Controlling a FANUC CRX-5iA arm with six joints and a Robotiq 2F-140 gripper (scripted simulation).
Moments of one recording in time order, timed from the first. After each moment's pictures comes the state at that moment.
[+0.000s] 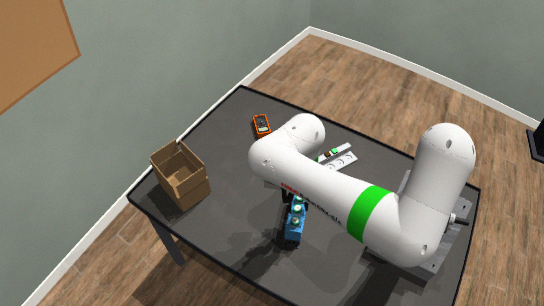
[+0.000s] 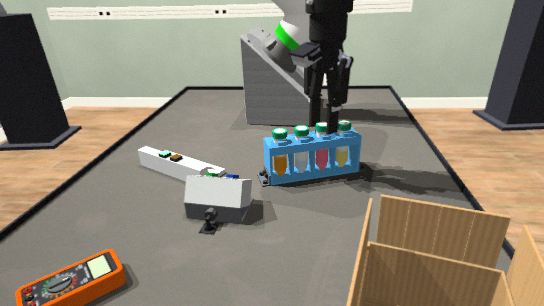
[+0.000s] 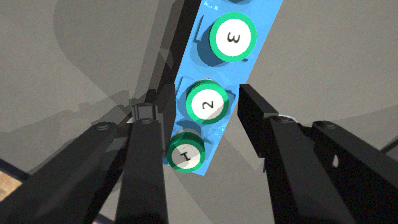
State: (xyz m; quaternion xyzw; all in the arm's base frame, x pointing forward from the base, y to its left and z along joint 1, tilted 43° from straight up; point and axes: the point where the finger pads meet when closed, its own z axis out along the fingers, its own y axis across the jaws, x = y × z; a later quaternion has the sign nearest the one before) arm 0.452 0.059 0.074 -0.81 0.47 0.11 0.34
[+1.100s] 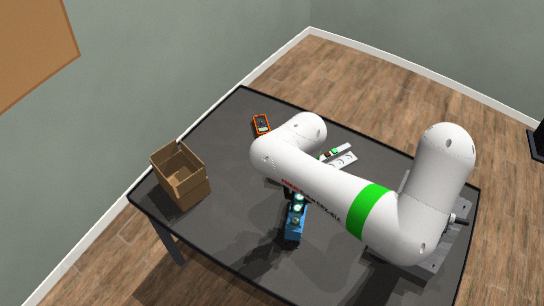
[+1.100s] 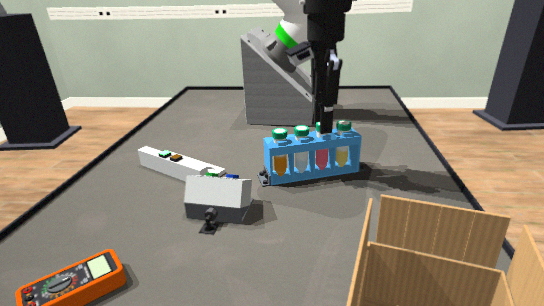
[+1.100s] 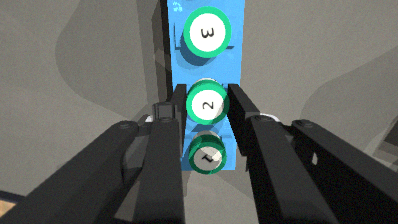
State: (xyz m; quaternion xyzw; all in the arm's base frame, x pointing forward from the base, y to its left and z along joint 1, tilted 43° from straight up) arm 0.452 0.059 0.074 -0.70 0.61 0.17 0.32
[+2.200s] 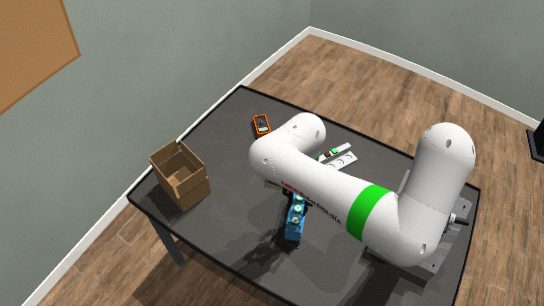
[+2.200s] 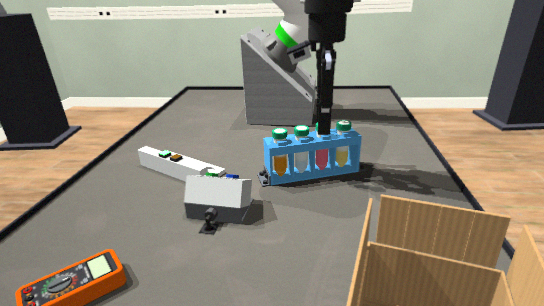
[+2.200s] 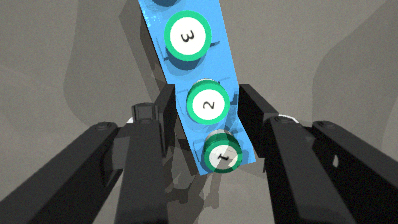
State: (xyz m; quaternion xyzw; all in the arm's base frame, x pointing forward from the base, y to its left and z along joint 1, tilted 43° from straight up) arm 0.452 0.059 0.073 -0.62 0.70 0.21 0.29
